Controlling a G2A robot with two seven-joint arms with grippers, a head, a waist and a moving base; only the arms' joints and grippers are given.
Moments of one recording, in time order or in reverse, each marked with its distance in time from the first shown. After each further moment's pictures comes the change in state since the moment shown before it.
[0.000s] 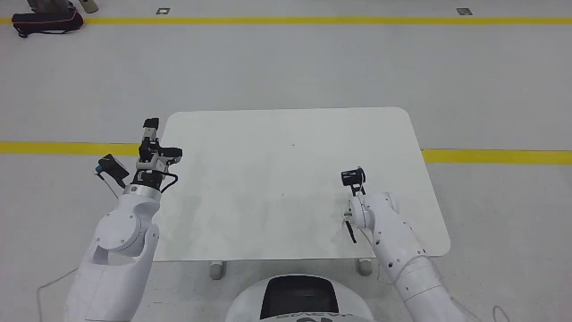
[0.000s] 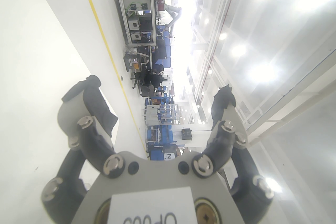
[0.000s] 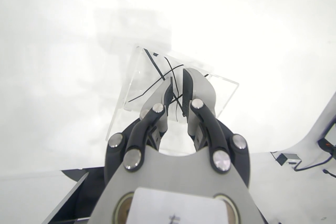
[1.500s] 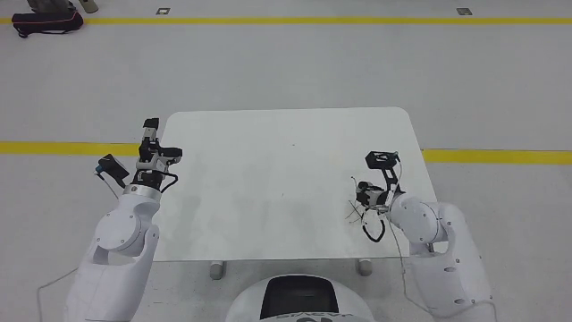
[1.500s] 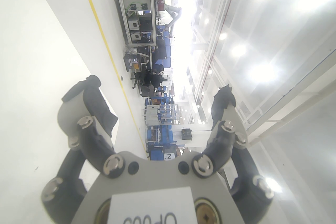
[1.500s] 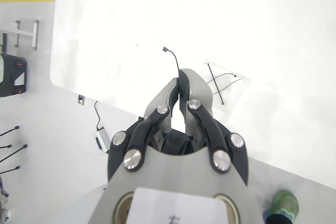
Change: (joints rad) left arm 0.000 0.000 0.000 0.000 0.000 0.000 0.000; right arm -0.276 0.058 0.281 -0.578 0.488 -0.203 -0.069
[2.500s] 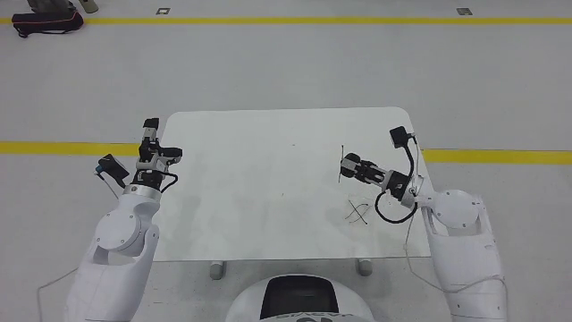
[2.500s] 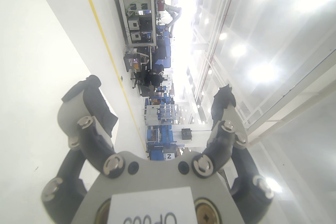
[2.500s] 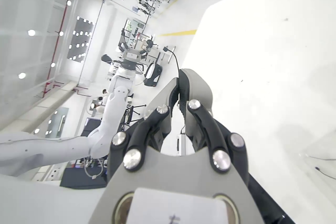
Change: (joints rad) left arm 0.000 0.000 0.000 0.000 0.000 0.000 0.000; right arm 0.118 0.043 0.110 0.206 0.928 -0.283 -0.019
